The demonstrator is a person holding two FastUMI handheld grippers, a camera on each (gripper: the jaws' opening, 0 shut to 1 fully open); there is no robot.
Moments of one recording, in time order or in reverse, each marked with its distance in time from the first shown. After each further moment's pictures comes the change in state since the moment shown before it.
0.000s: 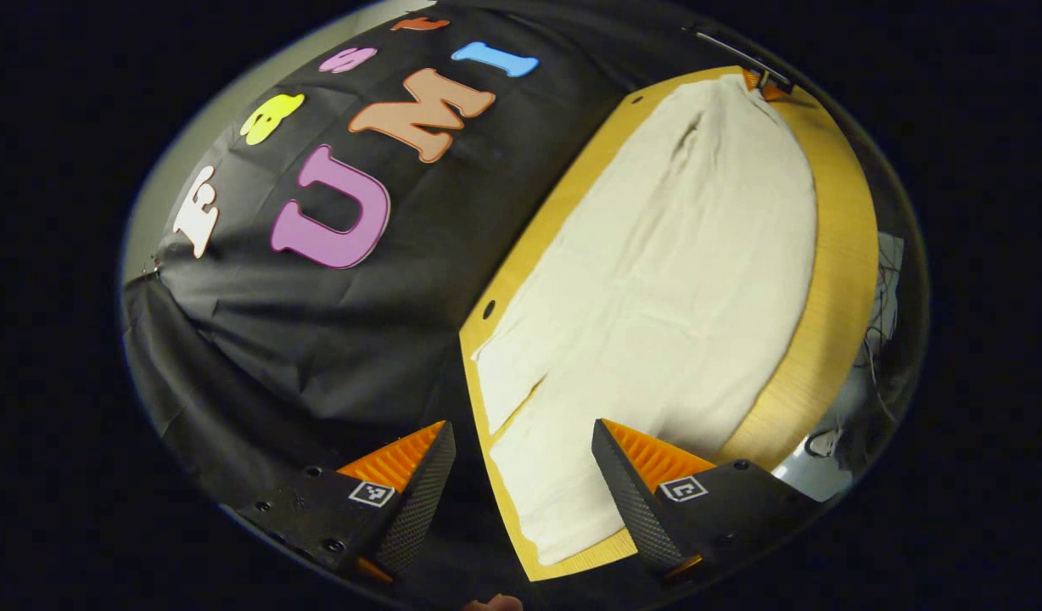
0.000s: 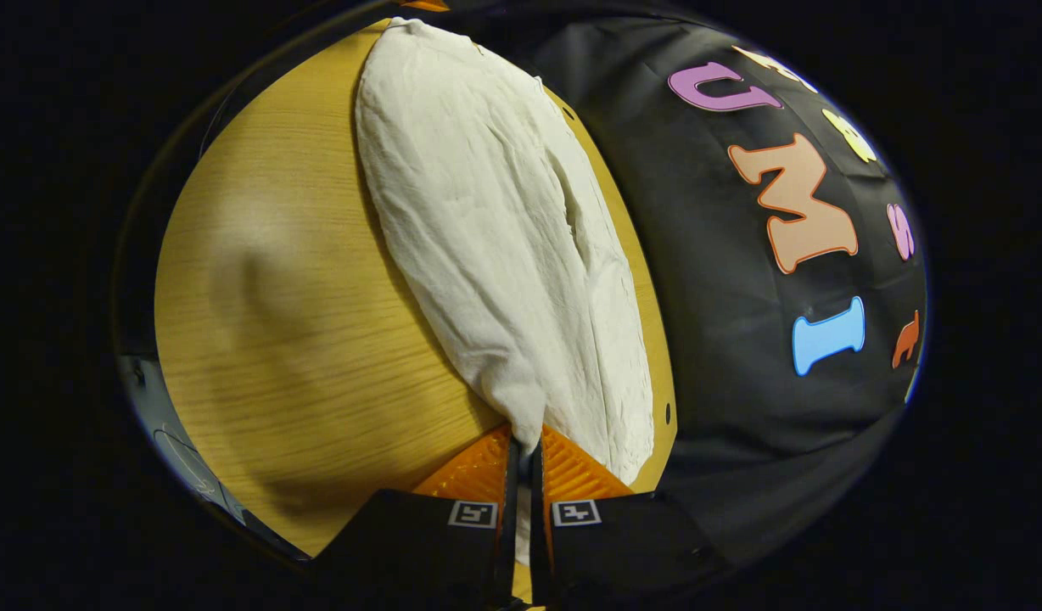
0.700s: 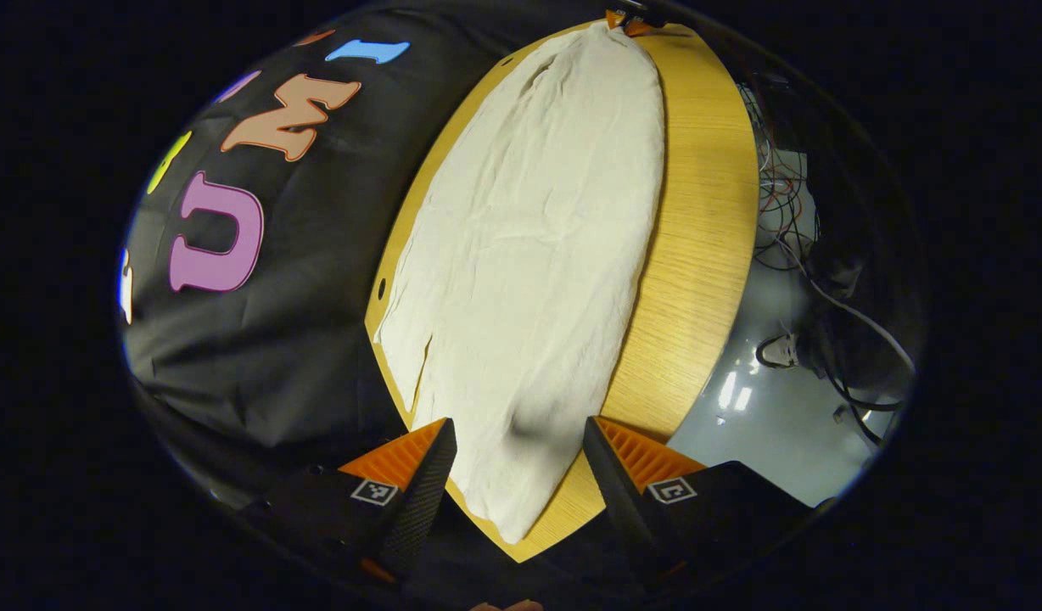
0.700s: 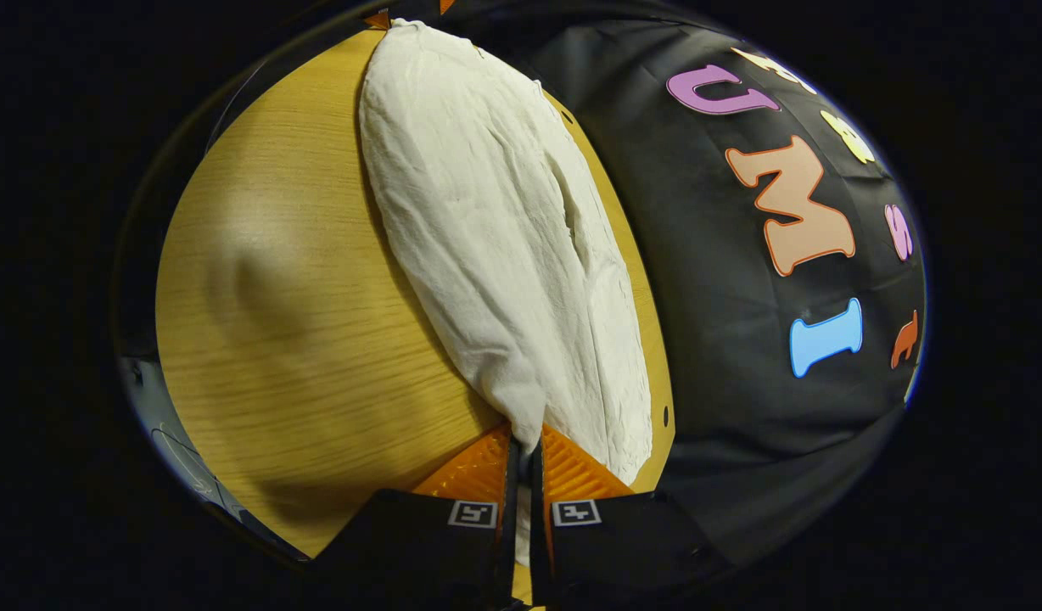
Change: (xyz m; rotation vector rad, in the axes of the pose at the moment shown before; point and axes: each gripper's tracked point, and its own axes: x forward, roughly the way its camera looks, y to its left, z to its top) left arm 0.006 -0.058 -0.041 0.246 0.095 -0.263; right arm 0.000 0.000 0.001 -0.001 -0.014 -0.017
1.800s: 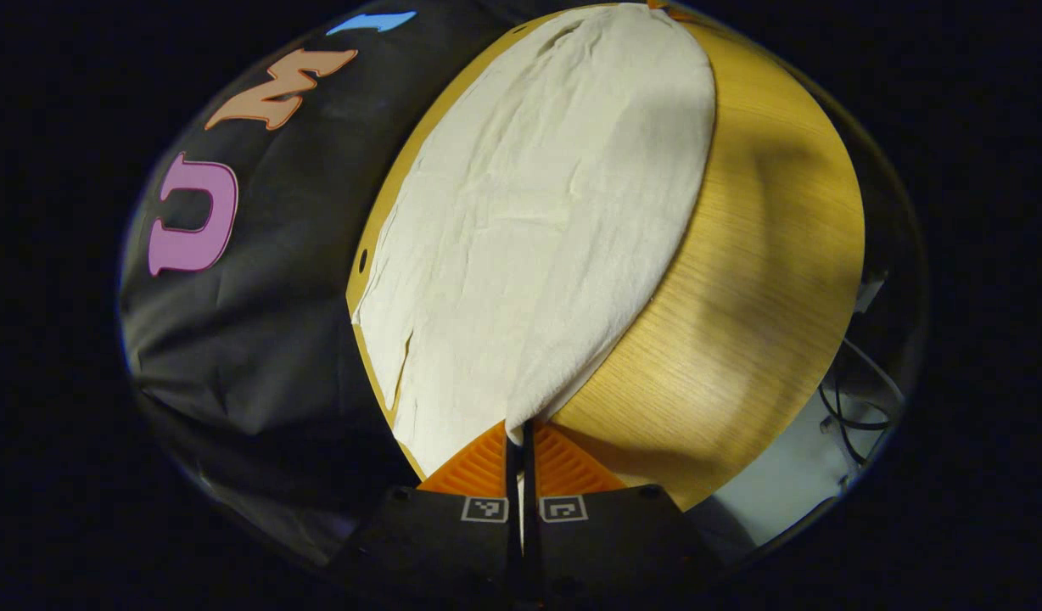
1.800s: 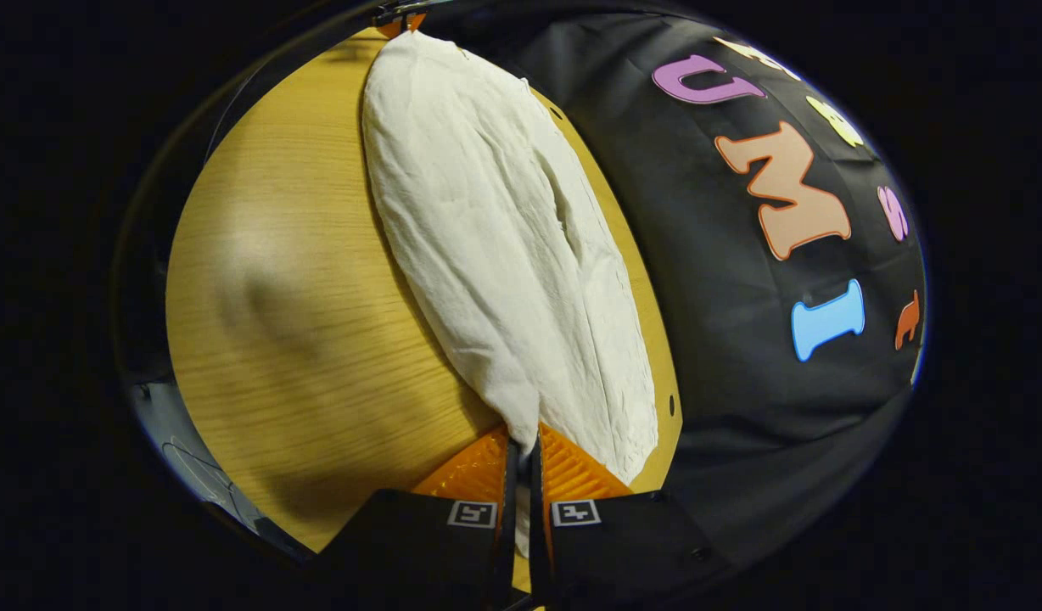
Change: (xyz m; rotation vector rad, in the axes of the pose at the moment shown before) left arm 0.036 -0.003 0.003 -0.135 0.159 -0.059; right arm -0.008 -0.008 -0.003 0.063 0.014 -0.006
